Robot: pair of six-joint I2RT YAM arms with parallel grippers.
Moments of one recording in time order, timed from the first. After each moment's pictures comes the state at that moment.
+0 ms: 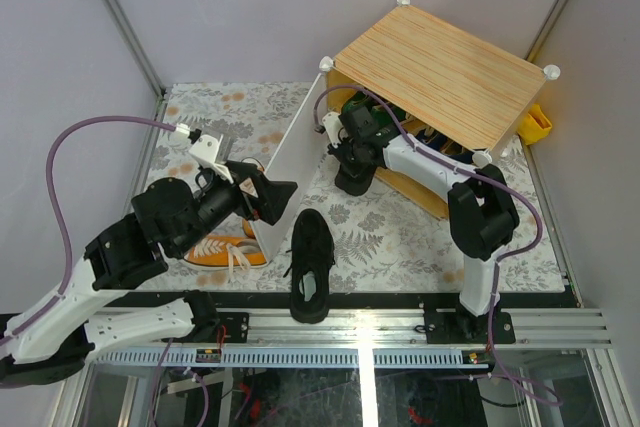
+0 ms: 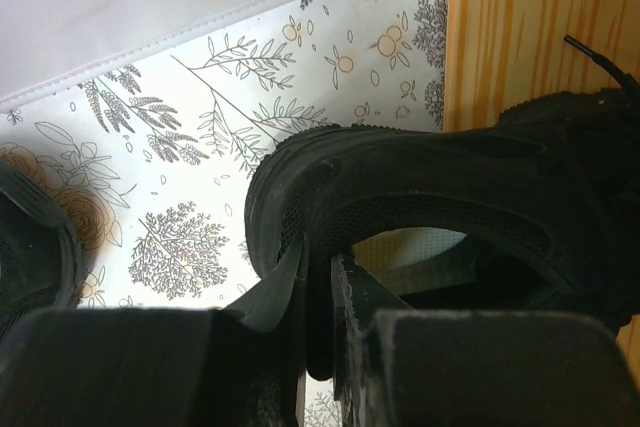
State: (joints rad) left arm -1.04 0.79 1.25 -0.59 -0.38 -0.34; right arm 0.62 1.92 1.51 -0.54 -0.06 -0.24
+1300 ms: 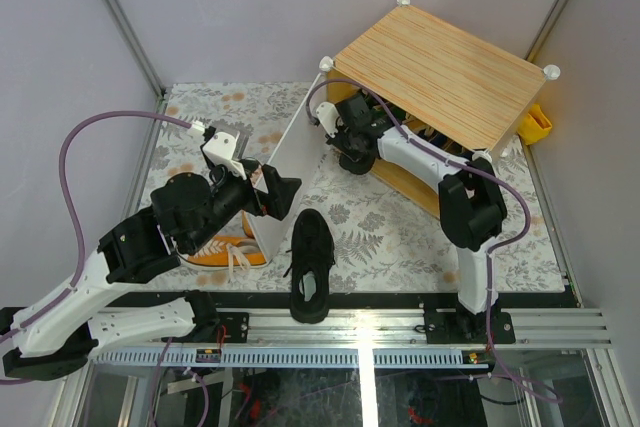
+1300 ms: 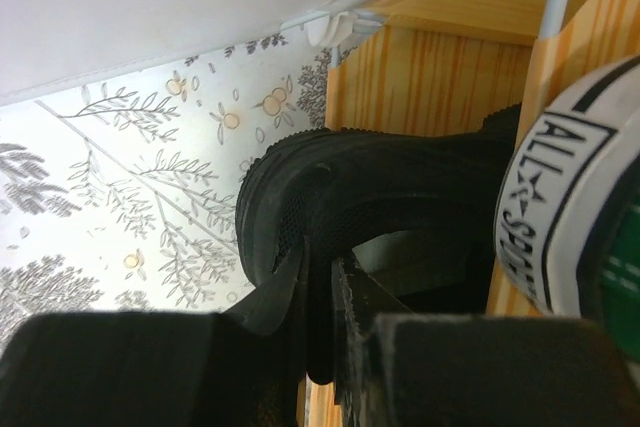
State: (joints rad) left arm -1.04 0.83 1.25 -0.59 -0.44 -0.30; right arm 0.60 2.01 1.65 -0.53 0.04 -0.45
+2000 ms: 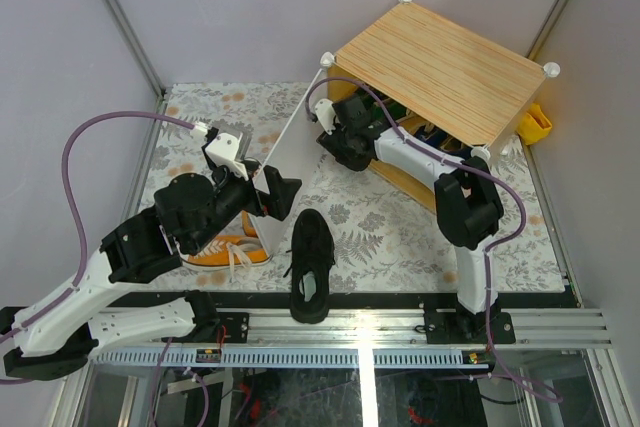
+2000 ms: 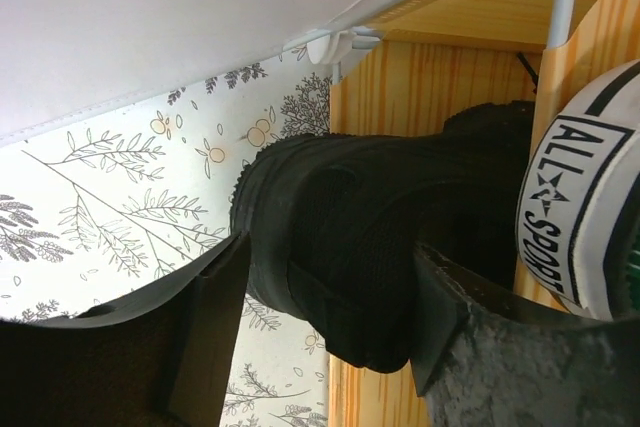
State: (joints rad) left arm -1.04 0.84 1.24 -0.59 -0.45 -0.30; right arm 0.60 2.05 1.66 -0.44 0.09 -0.42
